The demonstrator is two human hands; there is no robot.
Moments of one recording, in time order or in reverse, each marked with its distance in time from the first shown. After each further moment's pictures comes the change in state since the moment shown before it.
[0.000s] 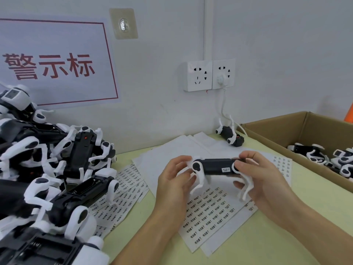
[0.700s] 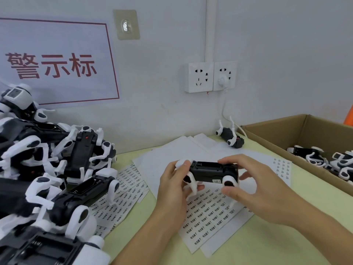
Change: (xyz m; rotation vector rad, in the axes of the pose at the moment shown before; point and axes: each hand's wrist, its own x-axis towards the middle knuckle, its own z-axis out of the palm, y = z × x) left_hand -0.003 0.005 0.003 -0.008 0.024 -0.064; right_hand -0.003 -0.005 -0.011 -0.994 -0.247 -0.482
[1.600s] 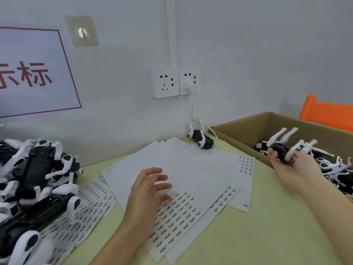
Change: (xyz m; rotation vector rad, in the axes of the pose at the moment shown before) left_hand 0.000 -0.004 0.002 0.091 -0.010 0.036; right_hand -0.010 0.112 -0.100 1.510 0.972 0.687
